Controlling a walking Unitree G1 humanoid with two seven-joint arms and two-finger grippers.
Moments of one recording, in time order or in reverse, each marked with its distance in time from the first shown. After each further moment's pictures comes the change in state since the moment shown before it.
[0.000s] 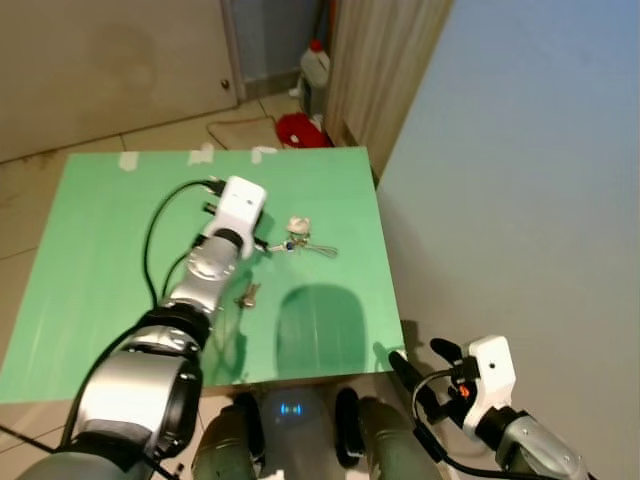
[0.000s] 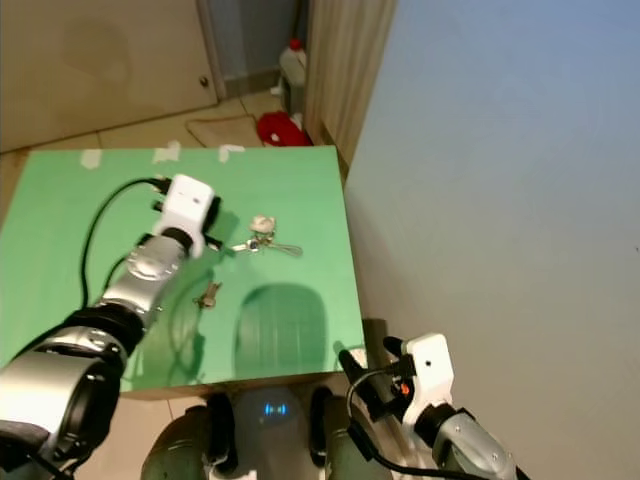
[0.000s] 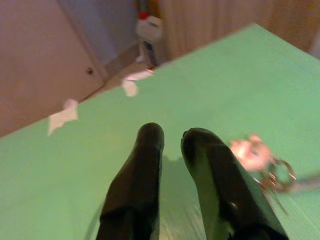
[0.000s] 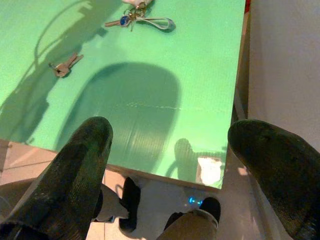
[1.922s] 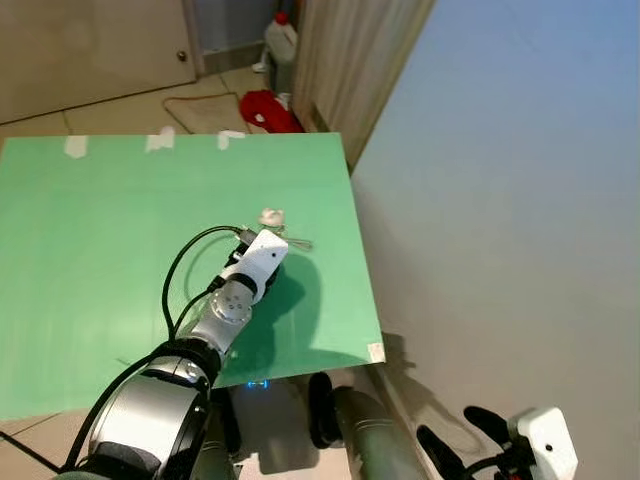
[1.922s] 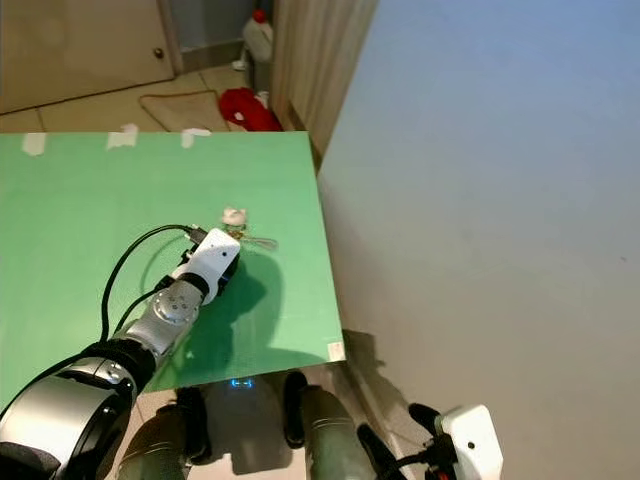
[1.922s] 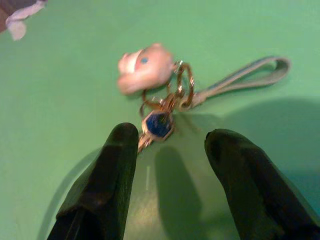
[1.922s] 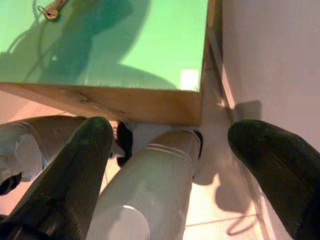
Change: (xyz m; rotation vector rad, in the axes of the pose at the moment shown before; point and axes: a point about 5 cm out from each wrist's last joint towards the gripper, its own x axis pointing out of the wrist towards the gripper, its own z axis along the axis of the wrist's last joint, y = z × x) left arm -0.016 -0.032 -0.041 0.168 0.126 -0.035; right arm -0.086 0.028 -0.003 0.019 0.138 -0.006
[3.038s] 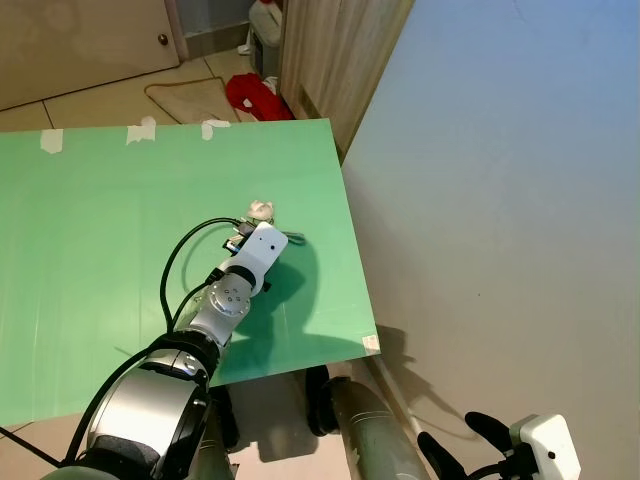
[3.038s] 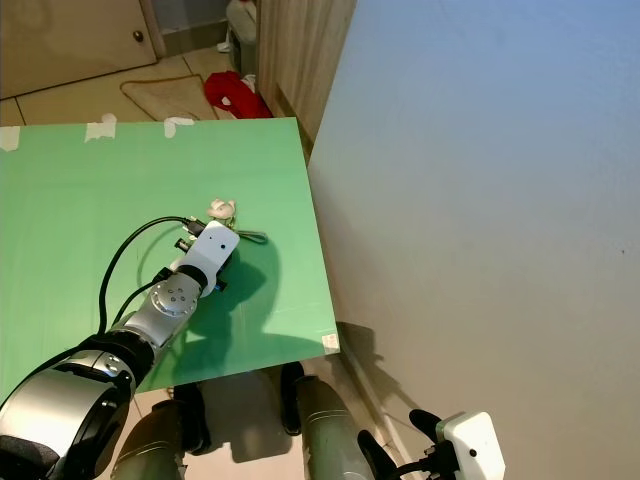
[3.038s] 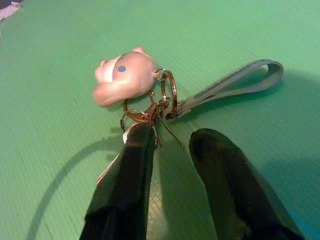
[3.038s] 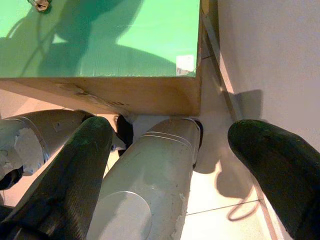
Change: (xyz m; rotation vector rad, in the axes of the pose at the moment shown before) left arm 0.002 0.006 0.003 0.007 -0.002 0.011; right arm -0.004 0.003 -0.001 0.004 0.005 0.000
